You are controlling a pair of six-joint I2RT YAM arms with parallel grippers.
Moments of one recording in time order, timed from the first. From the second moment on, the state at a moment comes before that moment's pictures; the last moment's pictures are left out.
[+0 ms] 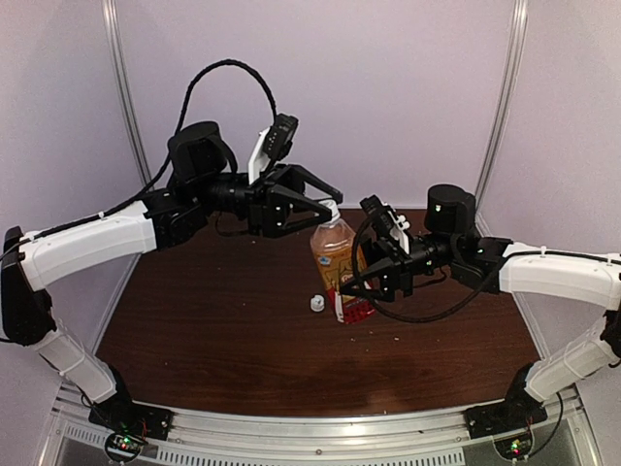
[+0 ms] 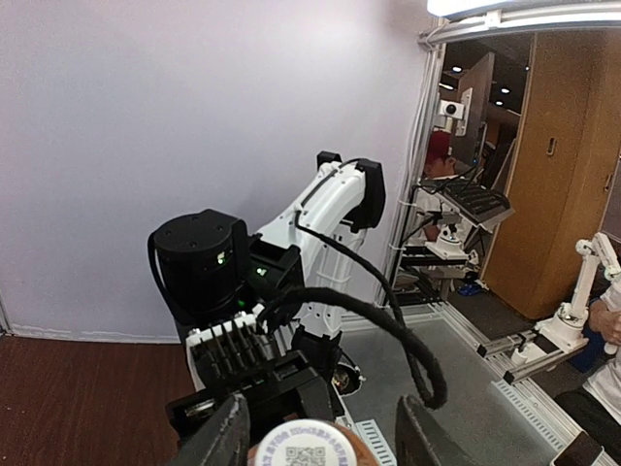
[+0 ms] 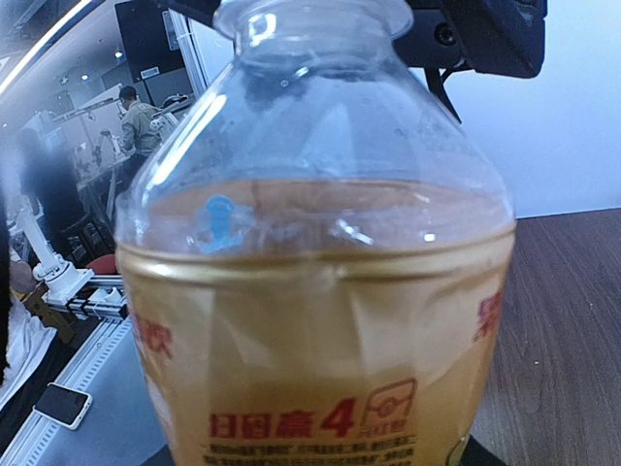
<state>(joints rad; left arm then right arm) -0.86 1.52 1.37 0.29 1.03 -0.24 0.78 1.34 0.94 0.26 -1.03 0.11</state>
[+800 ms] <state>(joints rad) -0.86 1.50 1.37 0.15 0.80 -0.22 0.78 1.31 0.96 0.13 -0.82 0.04</state>
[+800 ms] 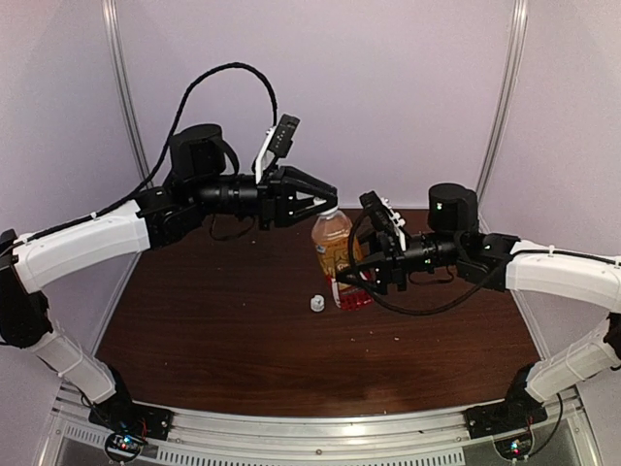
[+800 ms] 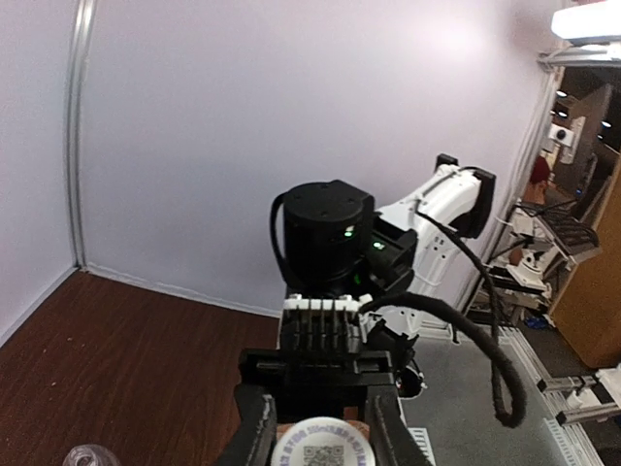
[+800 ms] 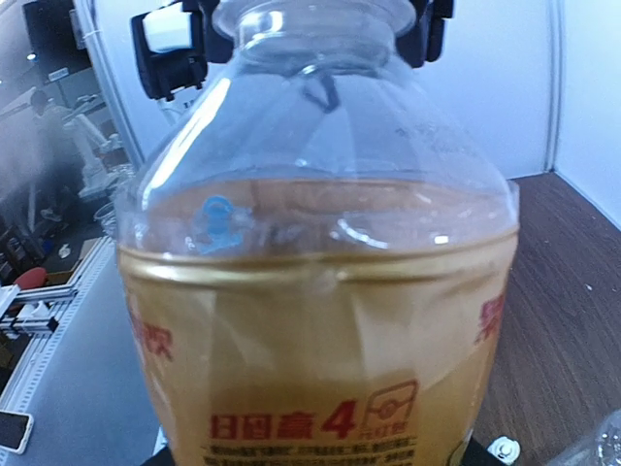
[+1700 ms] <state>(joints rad) -0.92 1.45 1.41 -0.07 0.30 -0.27 0.79 1.30 0.95 0.09 -0.58 -0.01</state>
